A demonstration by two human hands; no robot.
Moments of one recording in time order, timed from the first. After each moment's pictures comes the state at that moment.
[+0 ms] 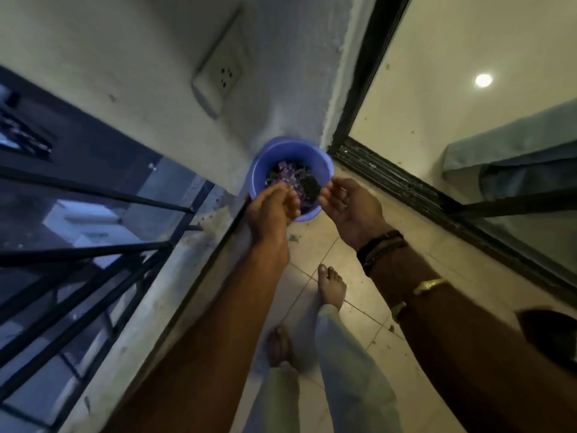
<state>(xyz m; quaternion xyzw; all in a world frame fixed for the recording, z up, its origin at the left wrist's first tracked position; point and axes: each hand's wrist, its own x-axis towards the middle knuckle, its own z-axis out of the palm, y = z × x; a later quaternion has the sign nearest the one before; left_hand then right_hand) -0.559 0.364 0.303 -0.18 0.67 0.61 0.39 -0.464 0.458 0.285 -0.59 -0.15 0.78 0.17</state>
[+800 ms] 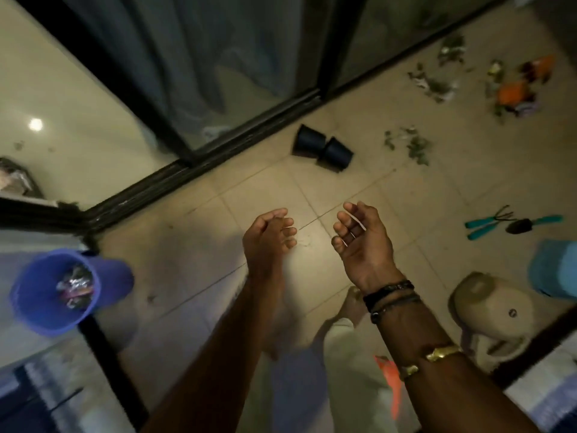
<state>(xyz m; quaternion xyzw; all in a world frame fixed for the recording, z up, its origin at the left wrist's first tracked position) -0.066 0.259 0.410 0.24 0.62 0.29 0.69 0.068 0.198 0.420 -0.59 0.19 0.50 0.60</state>
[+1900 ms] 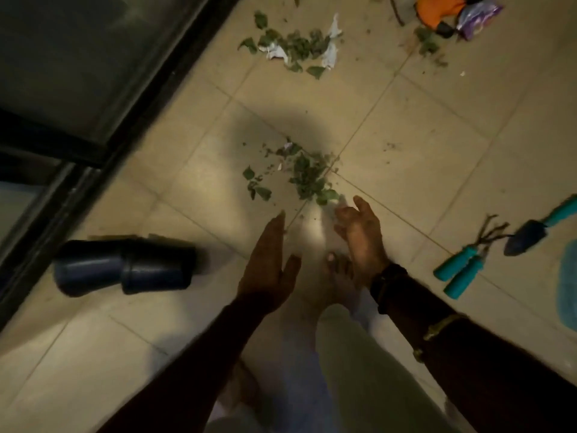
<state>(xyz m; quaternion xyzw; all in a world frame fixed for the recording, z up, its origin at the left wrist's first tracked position) 0.473 0.311 -0.019 0.86 0.27 -0.01 0.43 0.641 0.210 0.002 -0.69 0.19 0.41 0.57</state>
